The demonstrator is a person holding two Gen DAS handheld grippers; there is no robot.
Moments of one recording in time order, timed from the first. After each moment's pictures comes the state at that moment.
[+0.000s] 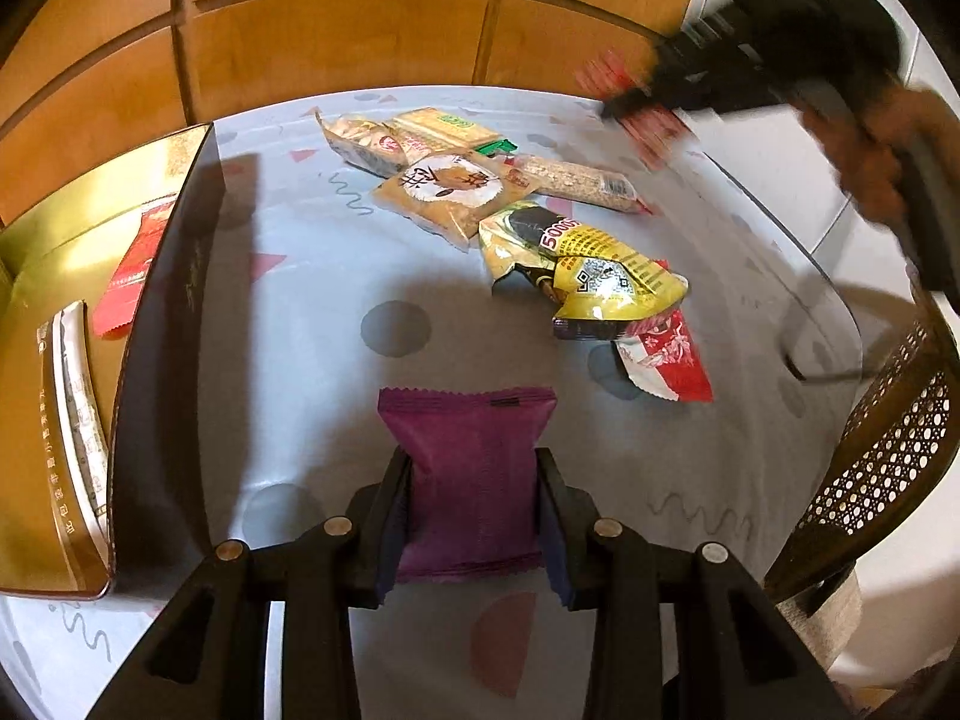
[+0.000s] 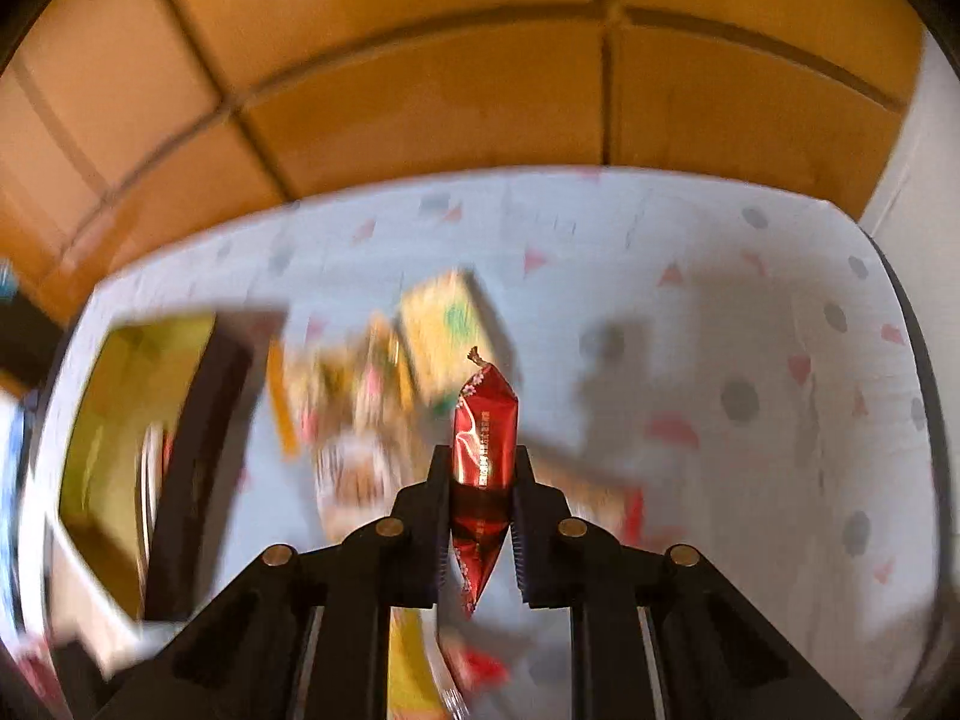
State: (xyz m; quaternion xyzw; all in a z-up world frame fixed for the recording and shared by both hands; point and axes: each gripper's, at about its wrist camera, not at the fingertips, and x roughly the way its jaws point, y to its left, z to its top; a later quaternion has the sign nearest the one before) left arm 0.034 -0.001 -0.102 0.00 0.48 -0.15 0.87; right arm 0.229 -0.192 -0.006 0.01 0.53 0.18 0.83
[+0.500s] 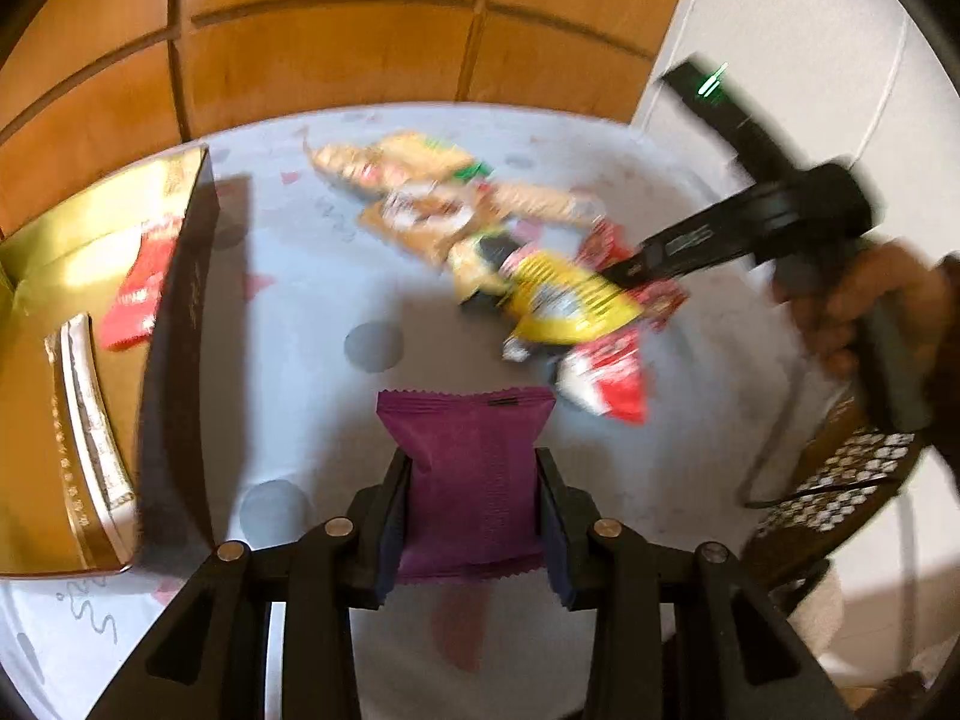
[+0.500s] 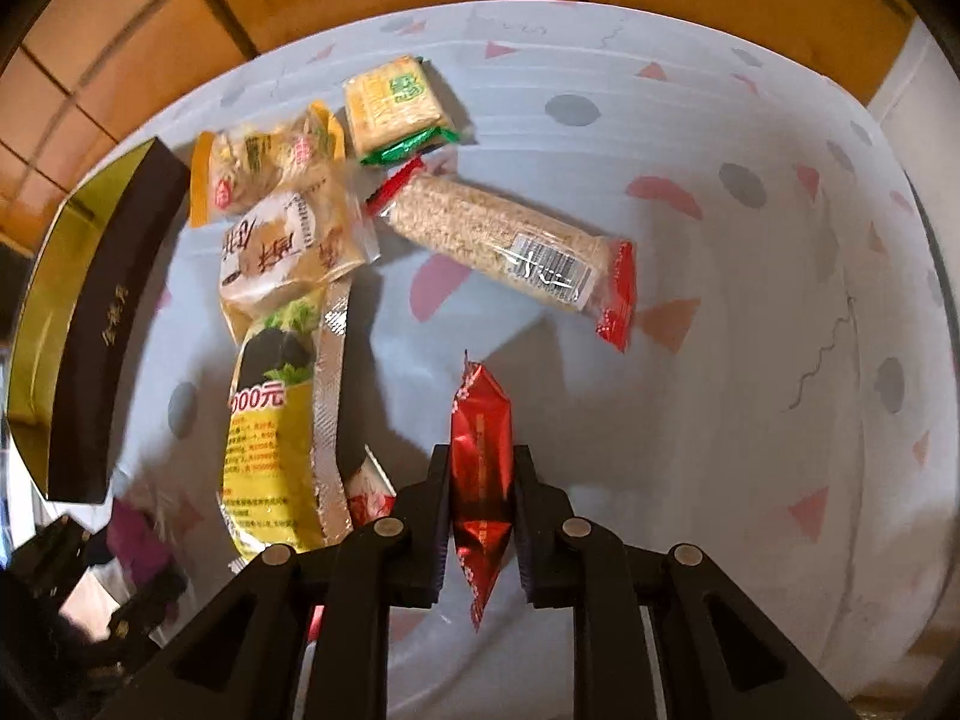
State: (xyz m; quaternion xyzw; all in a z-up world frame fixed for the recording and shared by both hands) left arm 0.016 -0.002 -0.069 -0.02 0.46 -0.18 0.87; right arm 0.197 -0.217 -0.089 0.00 0.61 0.15 0.78
